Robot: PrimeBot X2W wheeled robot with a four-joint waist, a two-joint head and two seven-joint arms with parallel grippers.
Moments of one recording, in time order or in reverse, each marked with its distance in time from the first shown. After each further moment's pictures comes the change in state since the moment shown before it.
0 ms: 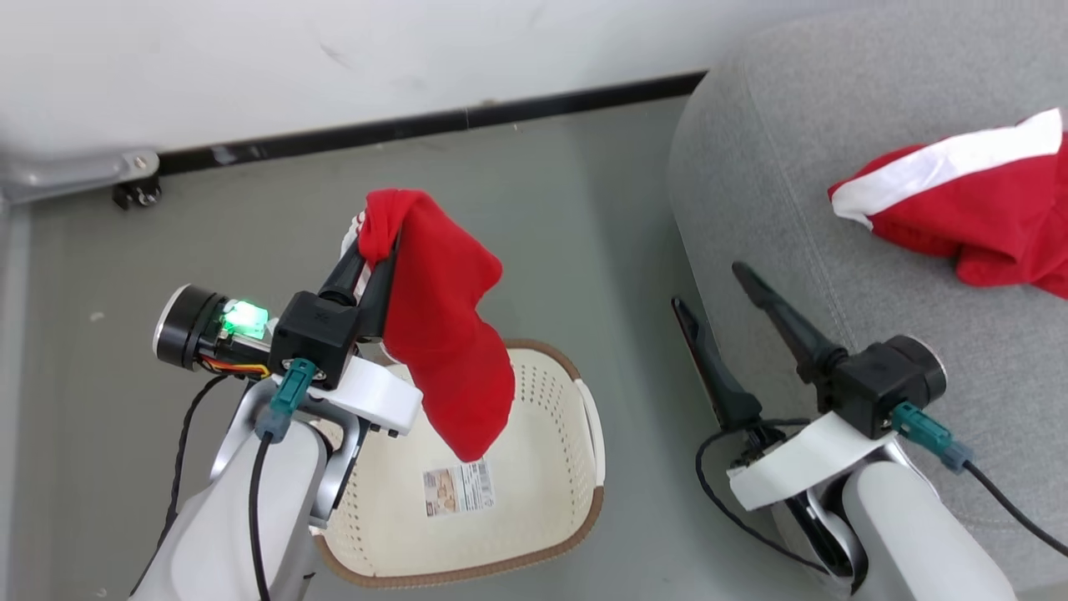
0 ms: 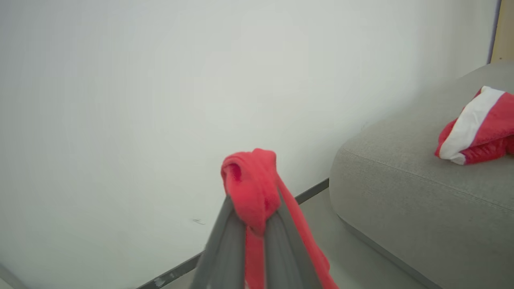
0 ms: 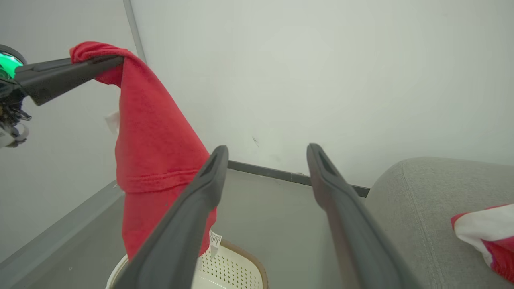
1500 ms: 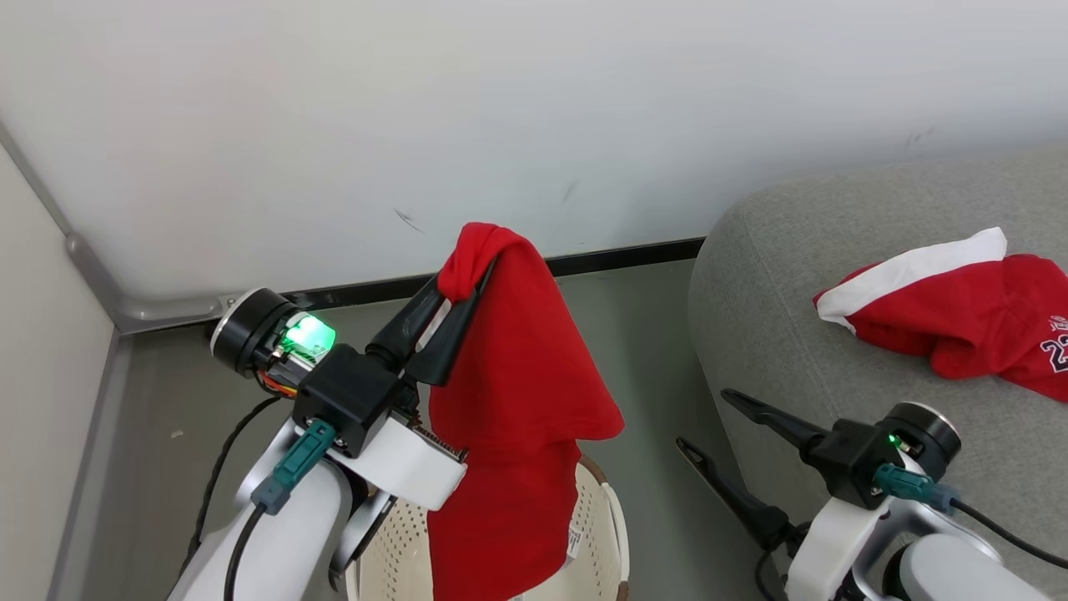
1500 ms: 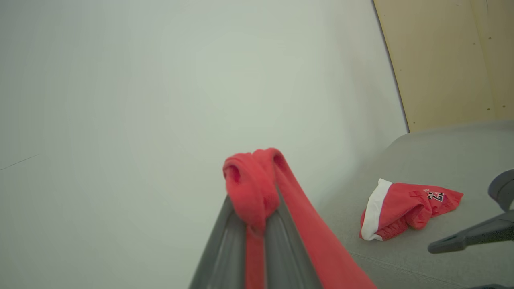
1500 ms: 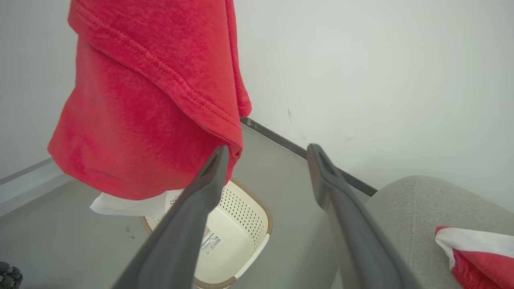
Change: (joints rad) left arm 0.078 0.015 -0.057 -0.236 -0.054 -0.168 -0.003; right arm 0.080 -0.324 0.281 -0.158 0.154 0.000 0.229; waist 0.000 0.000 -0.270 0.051
